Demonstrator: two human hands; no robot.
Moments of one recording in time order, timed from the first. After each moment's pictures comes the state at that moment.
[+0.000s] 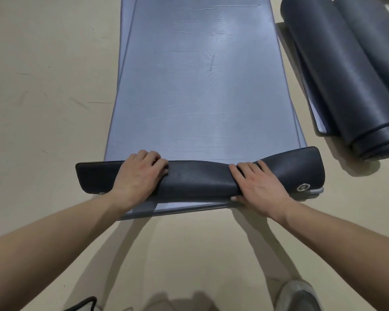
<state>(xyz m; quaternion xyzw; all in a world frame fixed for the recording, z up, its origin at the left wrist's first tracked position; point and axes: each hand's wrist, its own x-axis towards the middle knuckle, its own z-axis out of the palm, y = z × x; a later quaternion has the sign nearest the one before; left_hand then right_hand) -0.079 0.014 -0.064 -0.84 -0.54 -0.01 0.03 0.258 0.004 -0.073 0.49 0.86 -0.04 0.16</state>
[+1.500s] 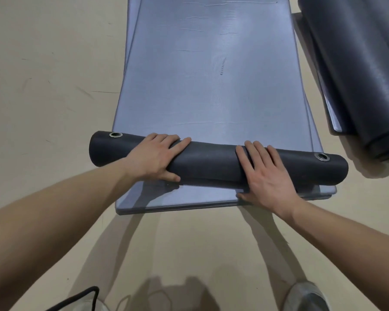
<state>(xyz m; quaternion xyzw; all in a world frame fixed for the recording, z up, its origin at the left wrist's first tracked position) -0.081 0.064 -0.059 -0.87 -0.46 0.18 -0.08 0.243 0.008 -0.073 0.52 0.85 0.00 0.09</state>
